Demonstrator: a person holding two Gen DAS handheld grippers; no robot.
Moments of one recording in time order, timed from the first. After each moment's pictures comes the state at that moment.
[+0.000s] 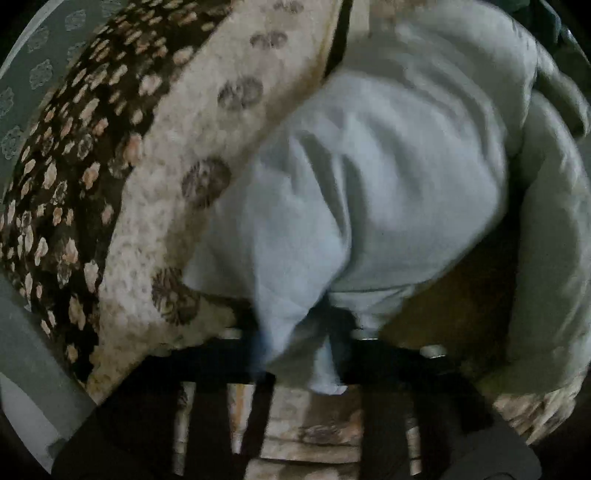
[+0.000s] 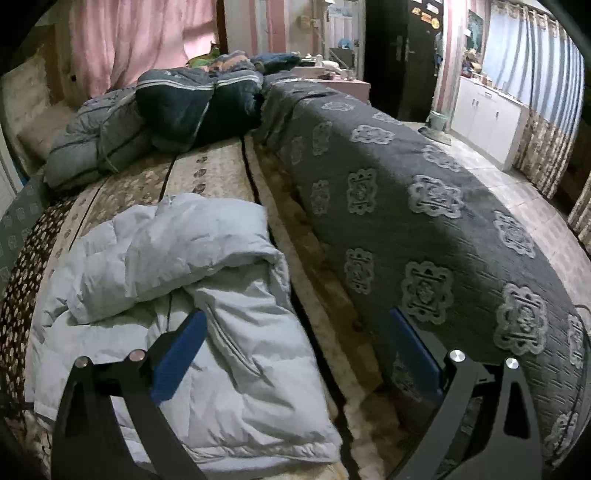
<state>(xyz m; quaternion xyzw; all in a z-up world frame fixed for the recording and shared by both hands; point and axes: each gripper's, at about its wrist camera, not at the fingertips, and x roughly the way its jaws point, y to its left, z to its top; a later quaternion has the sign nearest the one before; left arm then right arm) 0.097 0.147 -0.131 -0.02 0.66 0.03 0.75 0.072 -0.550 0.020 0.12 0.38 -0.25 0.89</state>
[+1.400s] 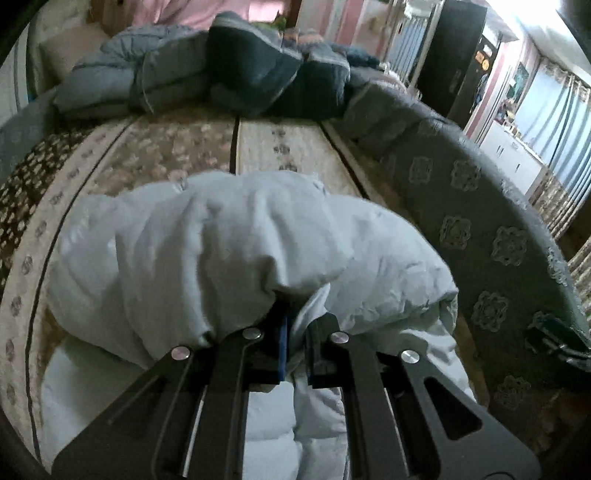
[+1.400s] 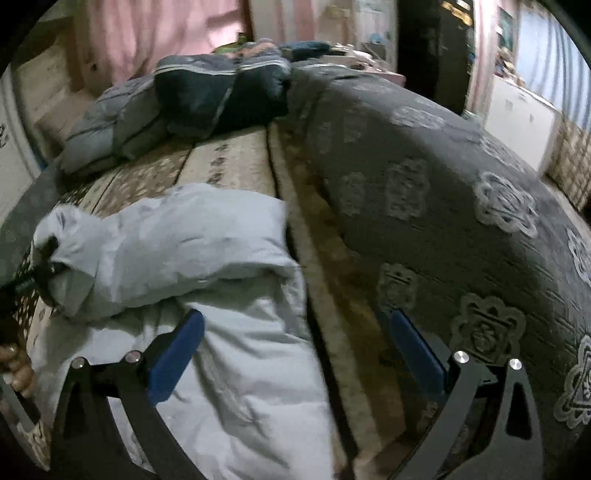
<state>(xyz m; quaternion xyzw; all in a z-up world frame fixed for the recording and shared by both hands) 0.159 -0.287 0.006 -0.01 0.42 -0.21 0.88 0.137 -0.596 -0.036 0.13 0.39 -0.18 0.89</state>
